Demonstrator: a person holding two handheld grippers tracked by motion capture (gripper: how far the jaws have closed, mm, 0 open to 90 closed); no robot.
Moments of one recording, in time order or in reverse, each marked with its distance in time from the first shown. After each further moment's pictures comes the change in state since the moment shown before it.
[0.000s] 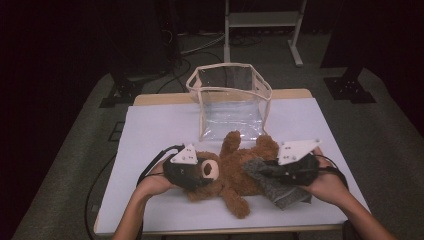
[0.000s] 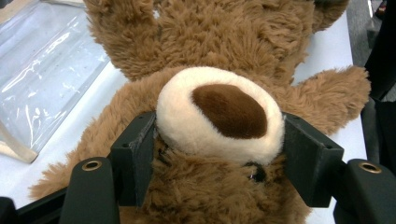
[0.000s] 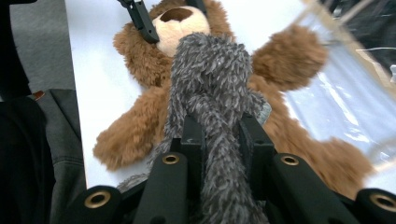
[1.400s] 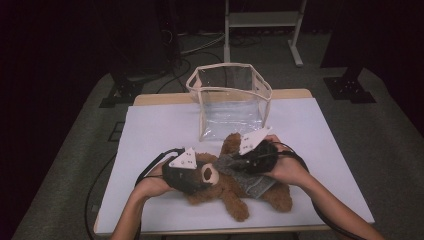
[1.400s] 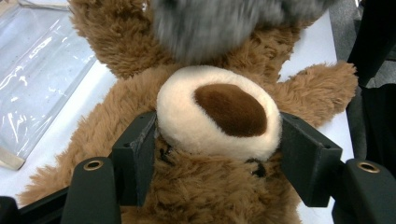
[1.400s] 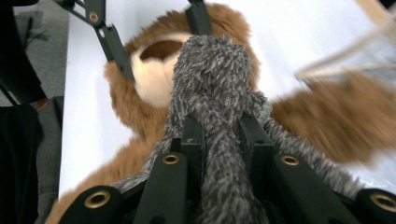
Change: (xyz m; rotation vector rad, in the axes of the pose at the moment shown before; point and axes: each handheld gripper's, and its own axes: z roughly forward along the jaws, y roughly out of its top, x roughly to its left) left arm -0.005 -0.004 -0.003 0.003 -0.038 0.048; right arm -0.017 0.041 0.079 0.045 0.137 -0.051
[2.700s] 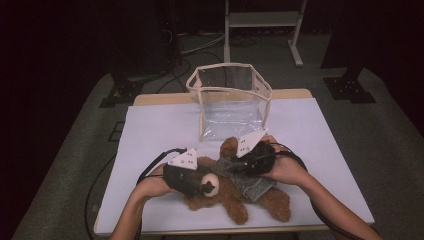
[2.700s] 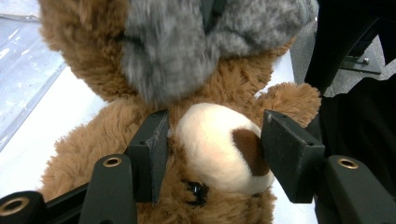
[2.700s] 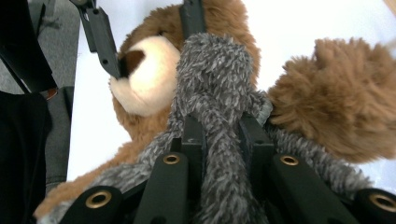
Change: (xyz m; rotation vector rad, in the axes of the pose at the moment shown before) left arm -0.004 0.009 -0.003 -0.036 -0.116 -0.015; right arm 0.001 0.001 0.003 0.025 0.038 -0.023
